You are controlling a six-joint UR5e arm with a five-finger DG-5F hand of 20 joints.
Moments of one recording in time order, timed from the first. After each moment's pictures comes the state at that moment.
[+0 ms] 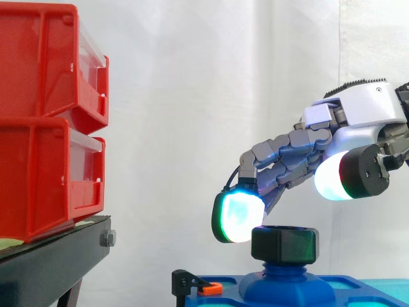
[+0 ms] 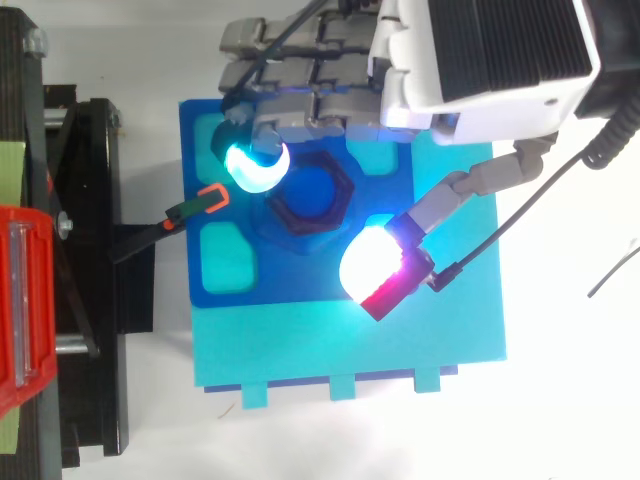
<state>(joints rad) -0.04 -2.19 -1.18 -3.05 -1.75 -1.27</state>
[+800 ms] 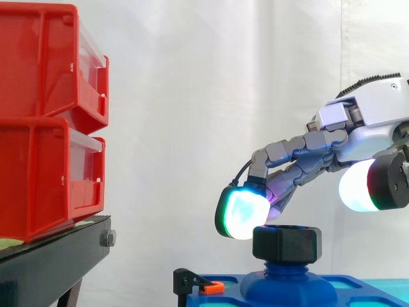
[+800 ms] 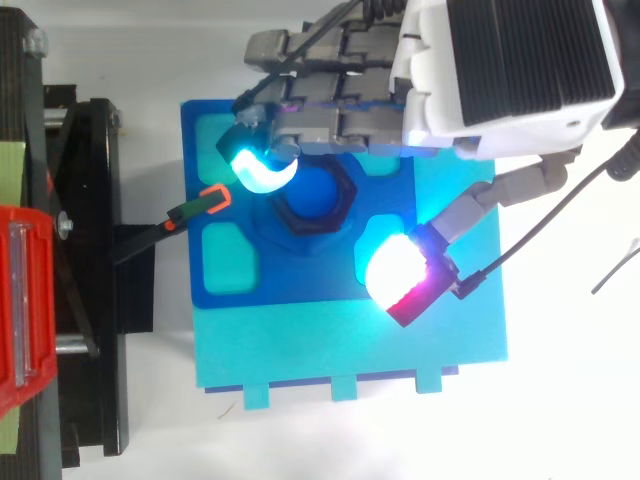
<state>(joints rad) -0.03 -2.17 -1.17 -3.14 -1.76 -1.35</state>
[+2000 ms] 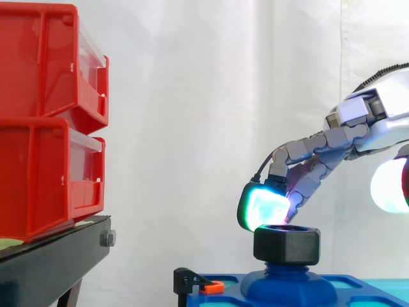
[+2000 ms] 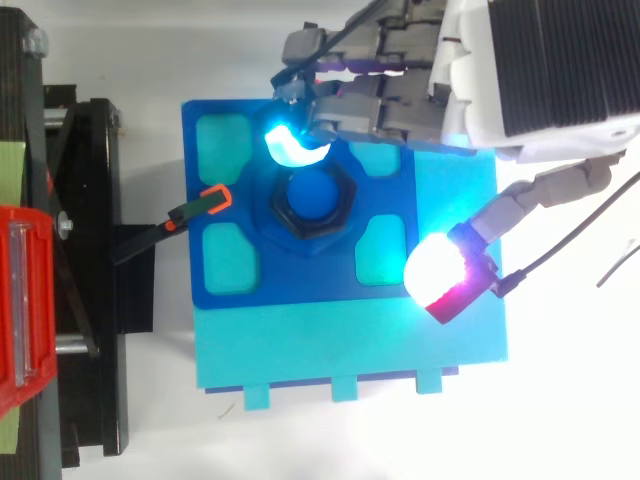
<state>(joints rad) -0.03 -2.13 -1.17 -3.23 -1.76 -1.43</state>
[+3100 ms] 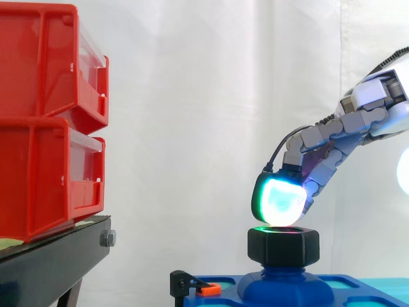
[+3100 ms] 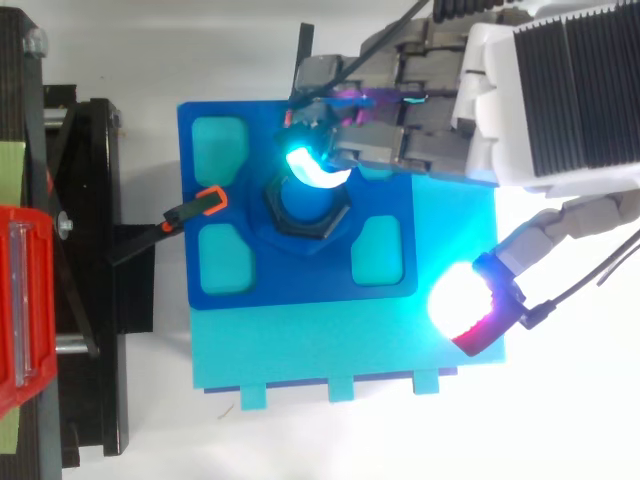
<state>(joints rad) 0.00 -2.10 -1.17 -3.28 -1.75 -1.46</state>
